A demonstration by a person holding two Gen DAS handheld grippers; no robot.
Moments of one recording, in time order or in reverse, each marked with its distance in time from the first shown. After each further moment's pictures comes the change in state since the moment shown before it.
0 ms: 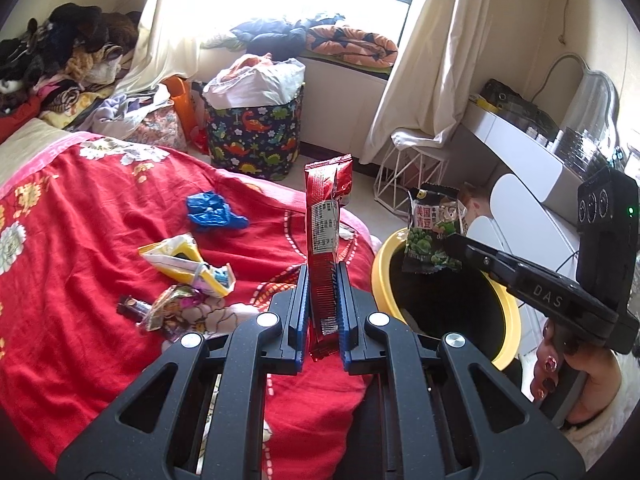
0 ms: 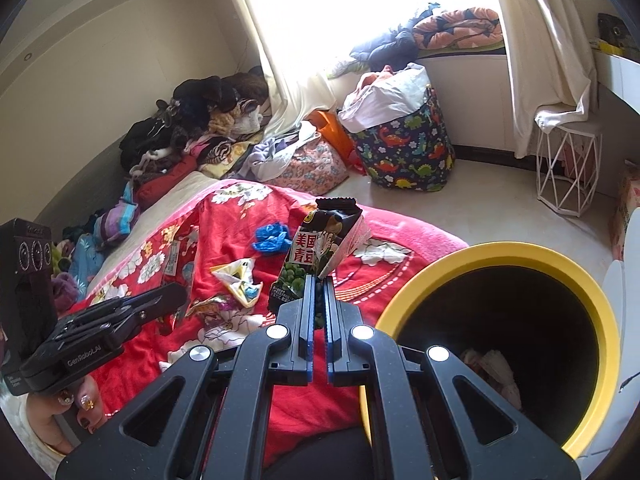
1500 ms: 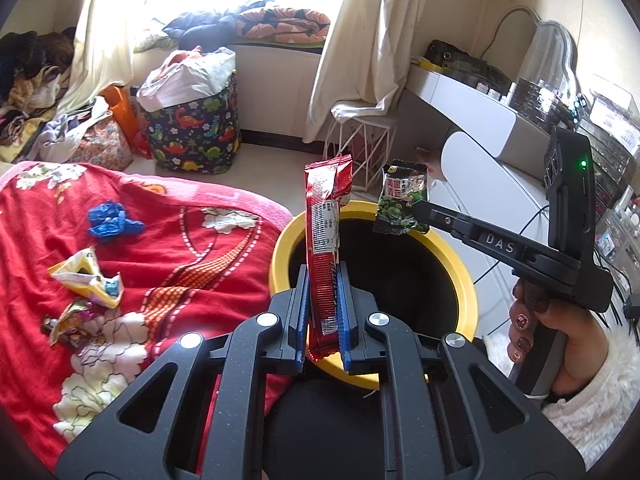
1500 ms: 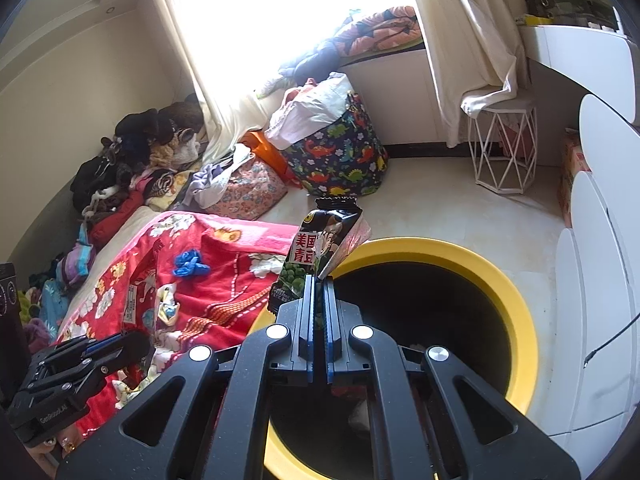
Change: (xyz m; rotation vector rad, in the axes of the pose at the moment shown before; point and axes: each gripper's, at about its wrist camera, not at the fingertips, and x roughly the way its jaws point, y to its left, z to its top) left arm 0.042 -0.092 -0.009 0.147 0.070 -0.131; right arm -0.045 -0.093 -0.012 0.147 -0.055 -0.172
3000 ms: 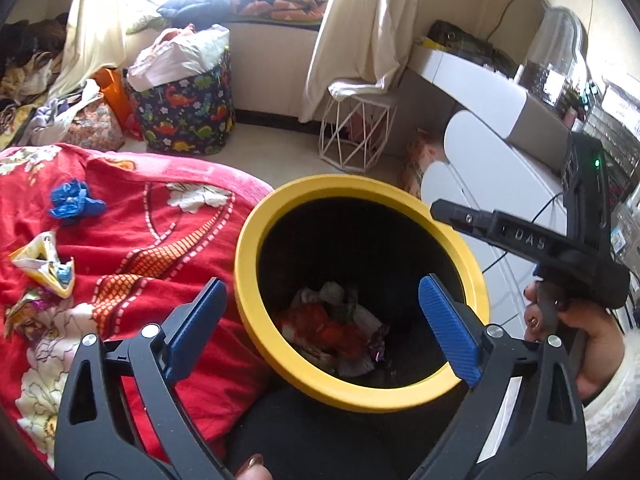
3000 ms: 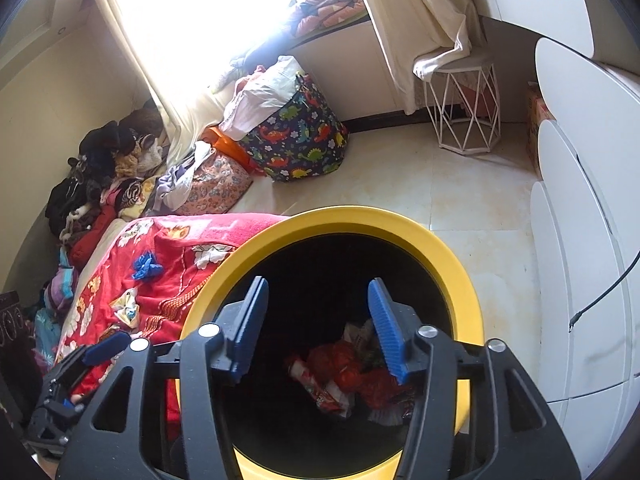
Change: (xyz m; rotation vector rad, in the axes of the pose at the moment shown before) left arm 0.050 -0.014 -0.008 -0.022 0.052 0.003; right arm 0.010 -0.064 -0.012 0.129 0.059 -0.073
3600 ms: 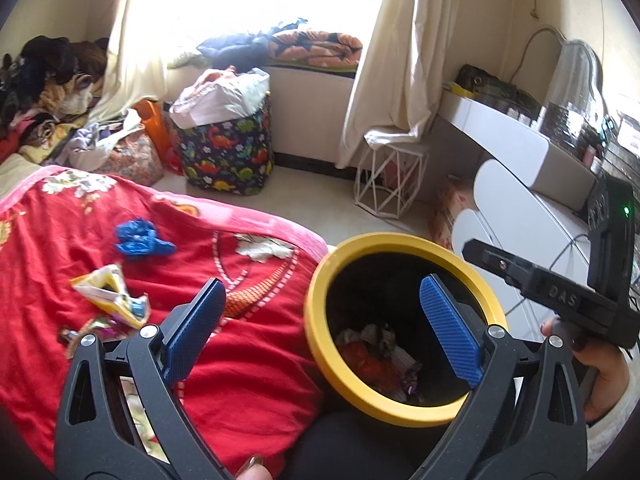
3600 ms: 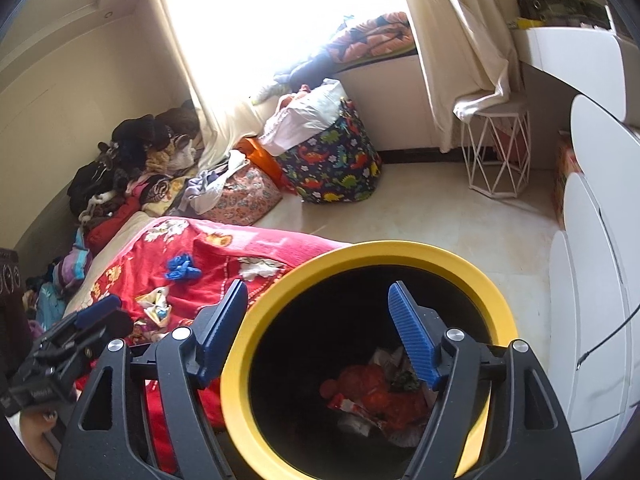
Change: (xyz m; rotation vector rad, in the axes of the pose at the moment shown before) left arm -0.052 0.033 0.019 -0.036 -0.161 0.121; right arm -0.019 0.049 0.003 -0.133 -0.086 0.073
